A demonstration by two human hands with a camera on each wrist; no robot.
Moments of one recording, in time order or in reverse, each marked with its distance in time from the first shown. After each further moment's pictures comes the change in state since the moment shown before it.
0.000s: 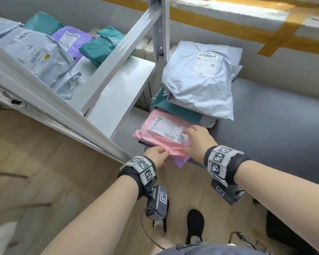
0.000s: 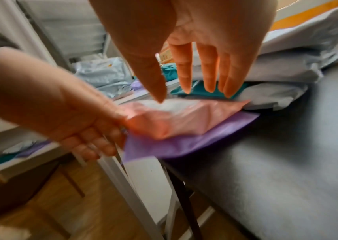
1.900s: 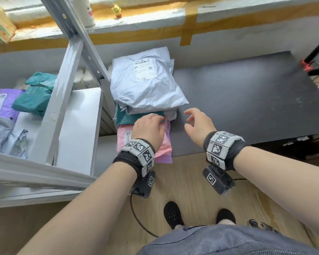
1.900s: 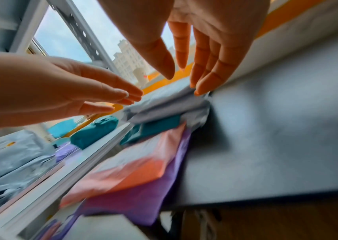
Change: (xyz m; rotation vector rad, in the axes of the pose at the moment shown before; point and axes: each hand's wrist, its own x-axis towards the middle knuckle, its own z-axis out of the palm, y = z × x) left_hand 0.006 0.086 -0.015 0.772 0.174 0.850; right_hand -0.057 0.016 -0.017 0.568 0.489 0.462
